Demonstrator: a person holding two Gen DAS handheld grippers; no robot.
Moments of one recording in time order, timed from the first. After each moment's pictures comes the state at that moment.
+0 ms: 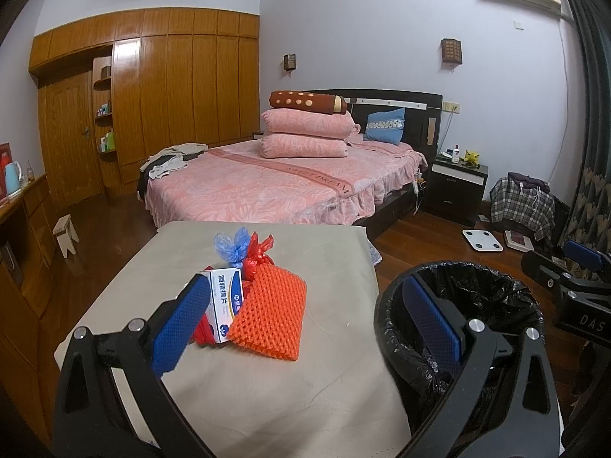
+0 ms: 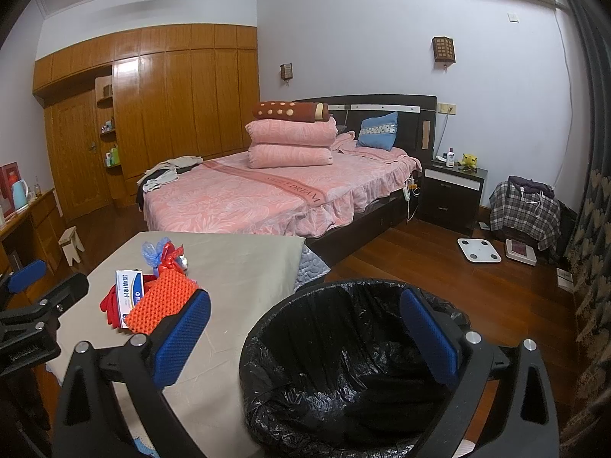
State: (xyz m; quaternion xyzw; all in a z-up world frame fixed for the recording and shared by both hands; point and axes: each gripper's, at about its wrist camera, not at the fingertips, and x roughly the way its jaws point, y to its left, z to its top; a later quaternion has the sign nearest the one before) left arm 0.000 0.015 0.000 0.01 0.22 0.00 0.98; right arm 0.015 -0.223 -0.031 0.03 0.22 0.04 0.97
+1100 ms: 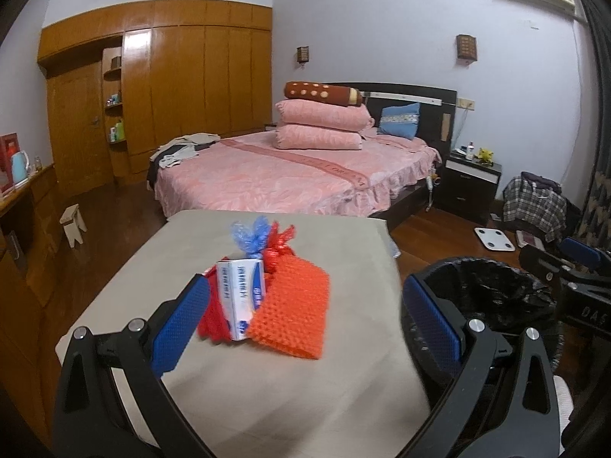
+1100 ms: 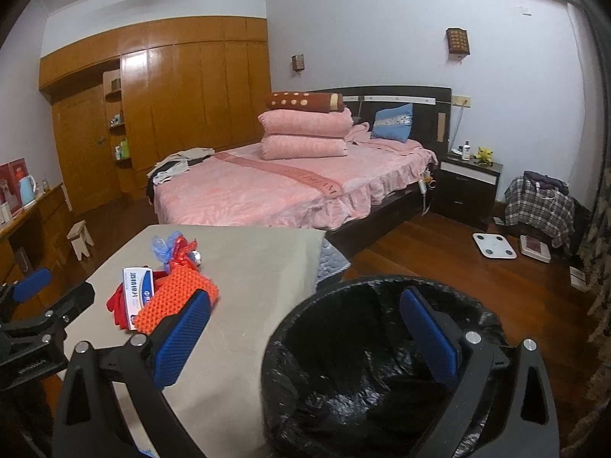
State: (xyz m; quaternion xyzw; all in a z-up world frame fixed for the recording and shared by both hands) left arm 0.013 0.043 -0.037 0.00 0.23 0.03 0.97; right arm 0.047 -0.186 -0.054 0.03 0.23 0.07 0.97
